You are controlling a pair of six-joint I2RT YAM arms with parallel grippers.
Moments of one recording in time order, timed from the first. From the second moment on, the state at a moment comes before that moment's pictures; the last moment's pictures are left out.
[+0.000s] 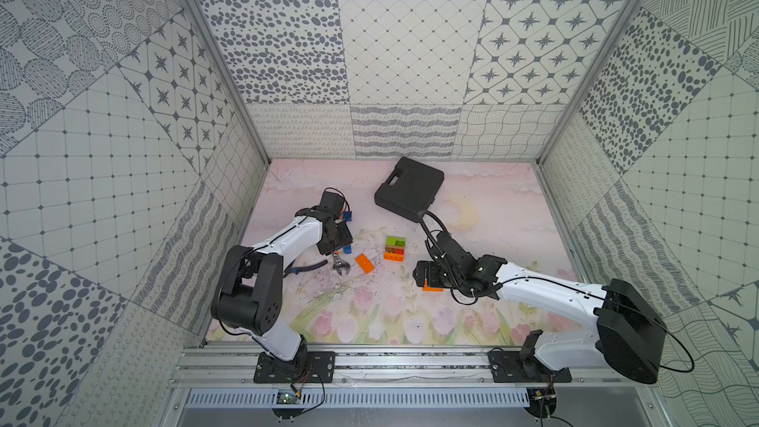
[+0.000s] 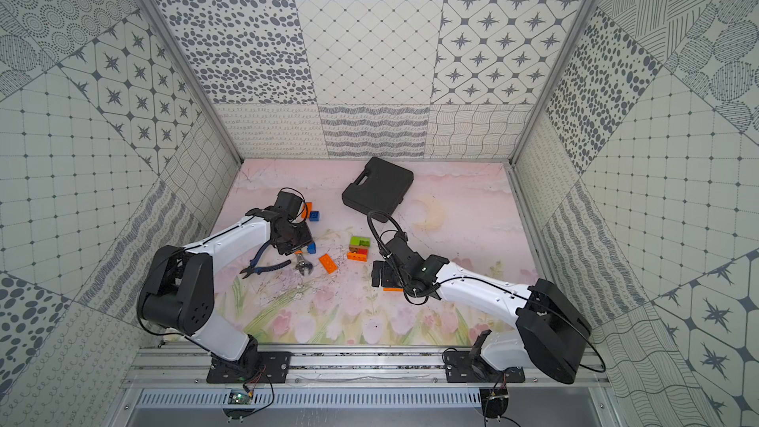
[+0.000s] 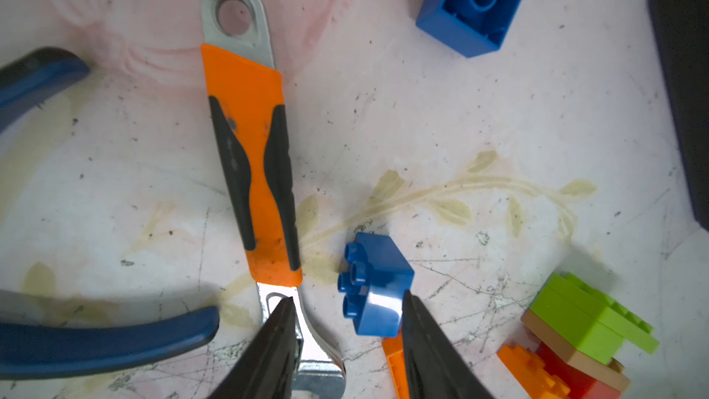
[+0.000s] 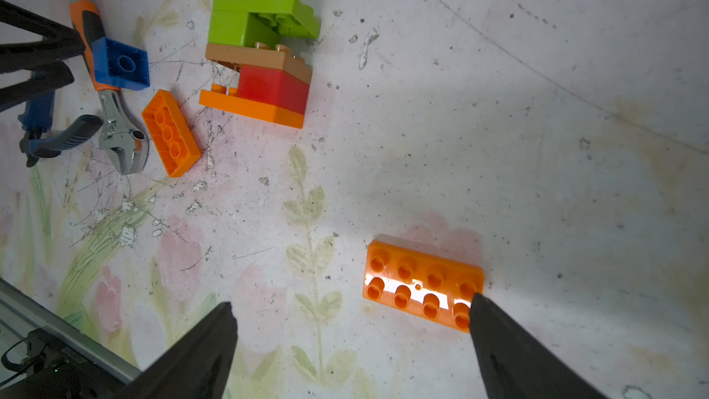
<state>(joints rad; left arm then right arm) -0.27 1.63 1.03 -0.64 0.03 -0.69 0.89 1.36 0.78 -0.41 0.09 0.83</state>
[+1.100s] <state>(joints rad) -0.27 1.72 1.07 -0.66 0.12 -0.60 0.89 1.41 0.81 -0.45 0.09 0.83</state>
